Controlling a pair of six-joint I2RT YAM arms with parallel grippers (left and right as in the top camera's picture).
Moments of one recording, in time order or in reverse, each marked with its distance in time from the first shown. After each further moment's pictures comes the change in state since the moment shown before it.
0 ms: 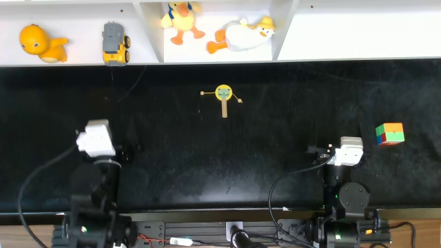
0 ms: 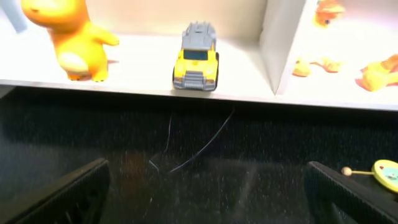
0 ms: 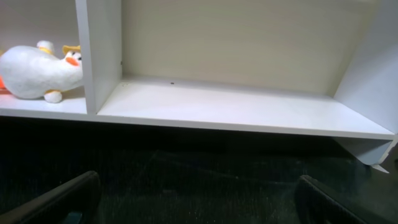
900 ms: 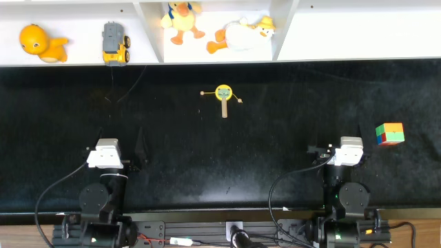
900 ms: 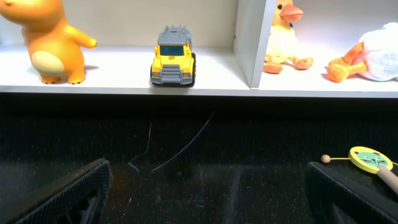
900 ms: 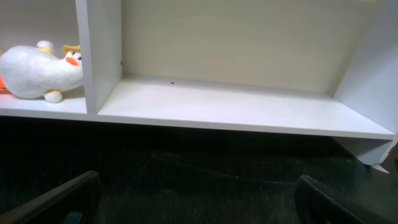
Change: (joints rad) left arm -0.001 -0.312 -0.199 0.003 0.082 0.020; right arm 0.000 0.000 0.000 -0.001 0.000 0.000
